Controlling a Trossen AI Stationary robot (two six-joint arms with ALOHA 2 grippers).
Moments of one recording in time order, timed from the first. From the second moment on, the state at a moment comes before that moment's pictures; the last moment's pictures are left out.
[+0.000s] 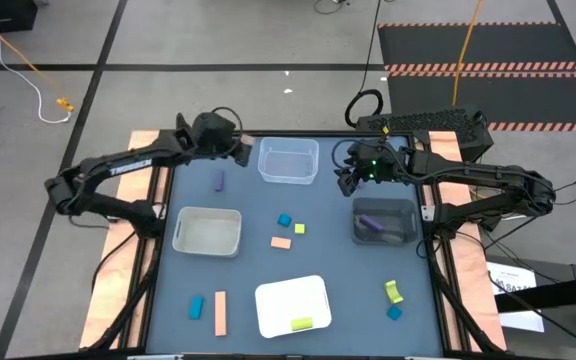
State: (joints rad) left arm 0.61 1.26 0.86 -0.22 0.03 -0.39; right arm -0.30 1.16 0.90 -0.45 0.19 0.38
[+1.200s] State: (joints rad) left arm 0.00 1.10 0.86 -0.43 0.10 -0.88; right arm -0.27 1.17 0.90 -0.26 0.08 0.35
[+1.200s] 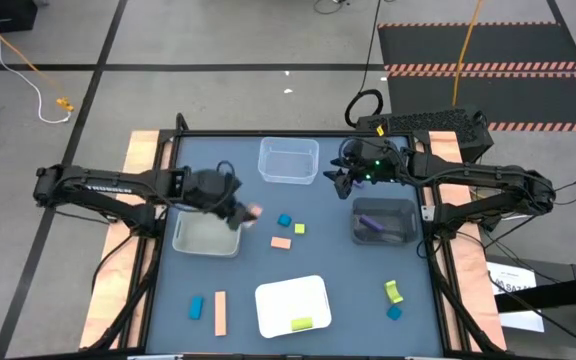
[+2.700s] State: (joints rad) left arm -0.15 1.19 0.86 -0.88 -0.22 -1.39; right arm -0.10 1.17 0.64 0.21 0.08 0.43
